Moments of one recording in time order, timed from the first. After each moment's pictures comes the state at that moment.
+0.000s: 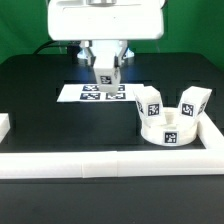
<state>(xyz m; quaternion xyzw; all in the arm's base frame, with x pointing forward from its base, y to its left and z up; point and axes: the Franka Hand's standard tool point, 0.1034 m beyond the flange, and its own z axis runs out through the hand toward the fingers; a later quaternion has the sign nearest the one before) 0.493 0.006 0.120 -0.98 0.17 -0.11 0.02</state>
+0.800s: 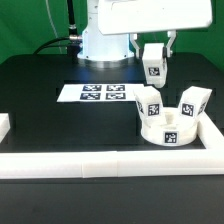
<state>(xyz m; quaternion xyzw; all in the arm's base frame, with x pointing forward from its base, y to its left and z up) 0.489 0.077 0.121 -0.98 0.17 -0.12 0.04</state>
